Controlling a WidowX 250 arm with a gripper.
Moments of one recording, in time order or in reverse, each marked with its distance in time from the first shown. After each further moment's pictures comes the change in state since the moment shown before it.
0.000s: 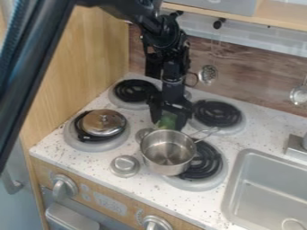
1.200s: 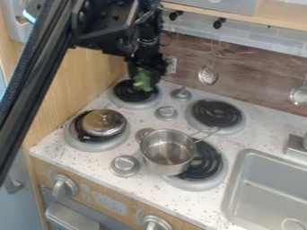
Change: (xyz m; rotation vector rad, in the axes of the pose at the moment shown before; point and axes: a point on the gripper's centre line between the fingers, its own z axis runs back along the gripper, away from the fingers) arm 0.056 0.131 0.043 0.170 -0.127 0.132
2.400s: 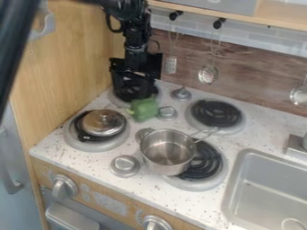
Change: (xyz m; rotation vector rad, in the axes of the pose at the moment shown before) arm -0.054 -0.018 0.029 -0.048 0.077 0.009
